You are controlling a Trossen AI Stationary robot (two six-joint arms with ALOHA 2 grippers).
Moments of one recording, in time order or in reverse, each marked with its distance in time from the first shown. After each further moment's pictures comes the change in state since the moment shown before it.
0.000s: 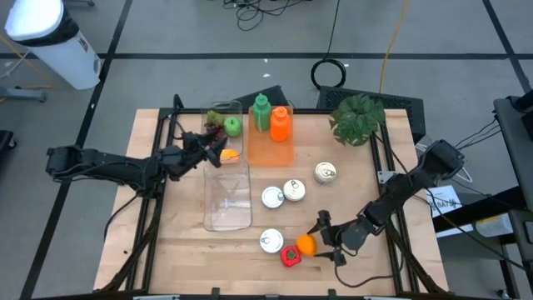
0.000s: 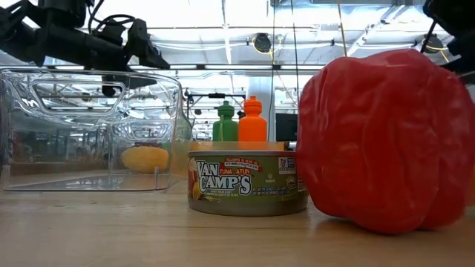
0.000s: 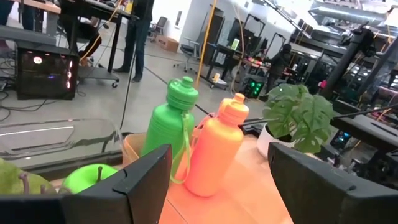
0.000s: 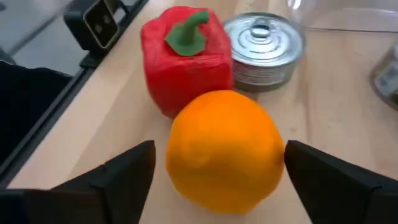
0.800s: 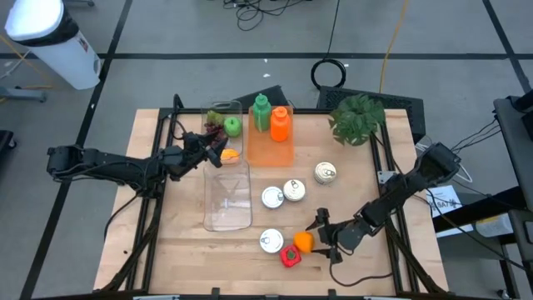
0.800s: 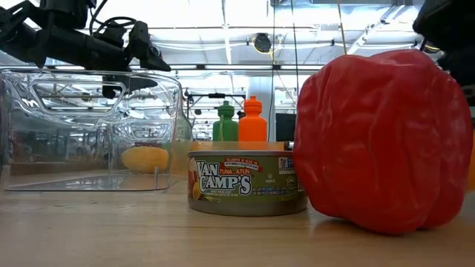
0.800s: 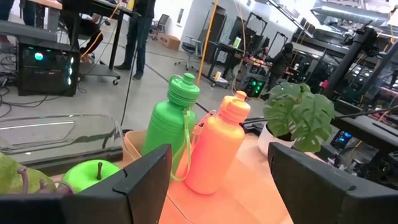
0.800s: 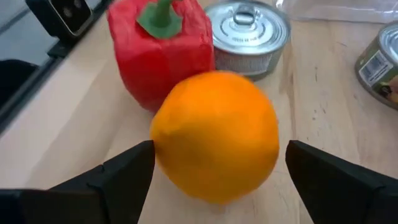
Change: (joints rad) left arm 0.001 0.016 0.000 0.002 -0.003 -0.019; right arm -0.019 0.051 0.000 0.005 0.046 -0.018
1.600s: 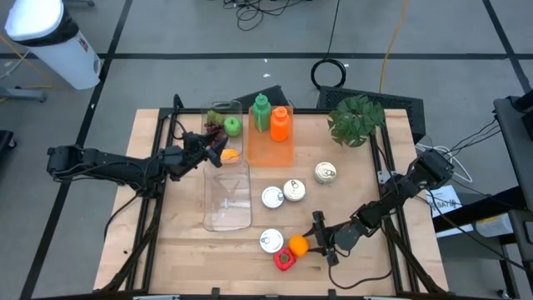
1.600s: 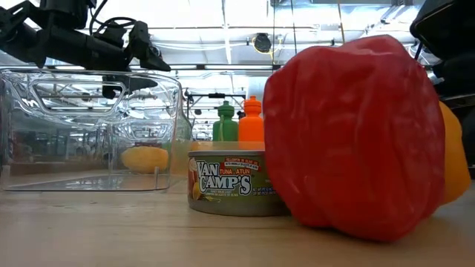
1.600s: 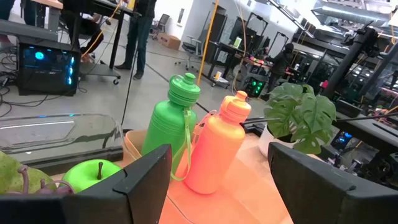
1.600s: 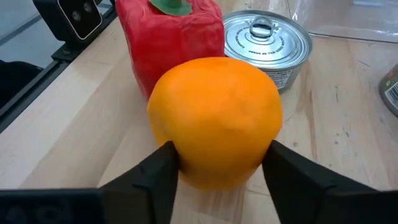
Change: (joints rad) left arm 0.001 0.000 0.000 -0.002 0.000 -0.003; right arm -0.019 0.108 0.000 0.180 -0.025 -0.077
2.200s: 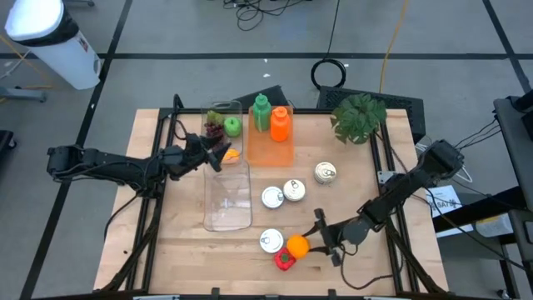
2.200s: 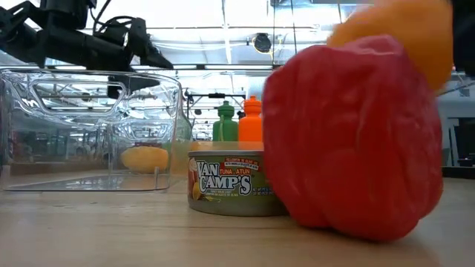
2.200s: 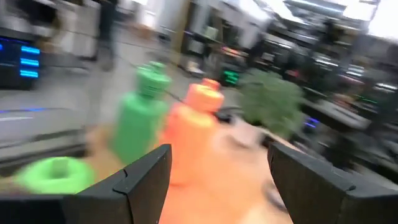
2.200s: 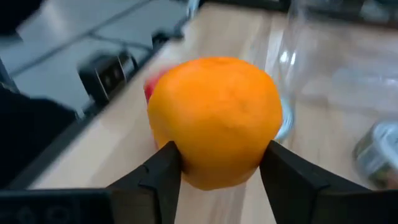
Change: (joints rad) left arm 0.000 0.000 0.000 0.005 0.113 0.000; right arm 0.000 -0.149 0.000 0.032 0.002 -0.109
